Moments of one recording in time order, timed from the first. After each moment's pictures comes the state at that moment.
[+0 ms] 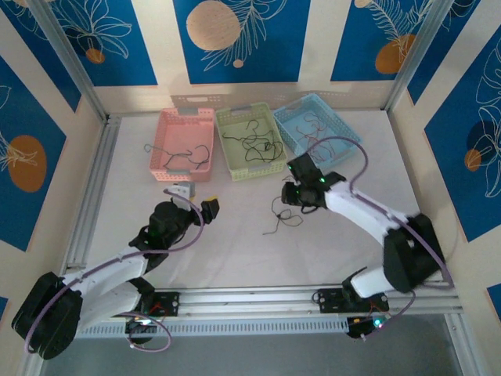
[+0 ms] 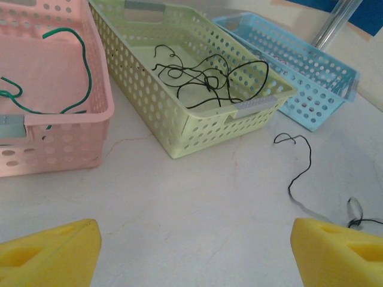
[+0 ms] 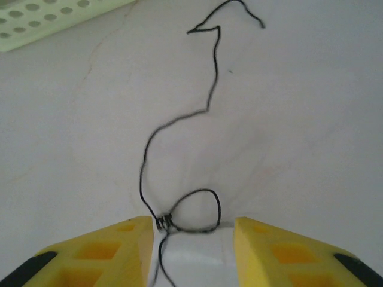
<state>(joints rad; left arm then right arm) -0.59 0.98 0.28 0.45 -0.08 -0.36 0.52 1.49 1.01 -0.63 0.06 0.56</state>
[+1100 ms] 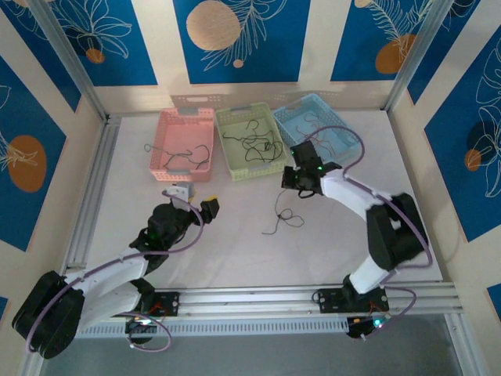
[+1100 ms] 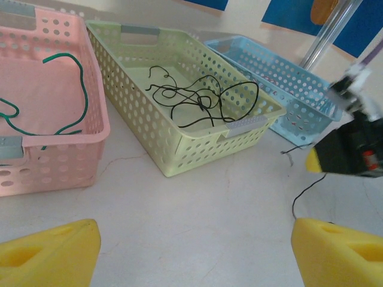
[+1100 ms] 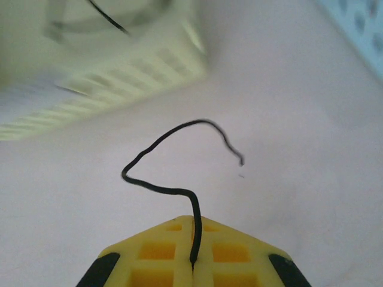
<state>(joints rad) -0.59 0.99 0.25 0.52 -0.08 -0.36 0.43 1.54 1.04 -0.41 0.00 0.49</state>
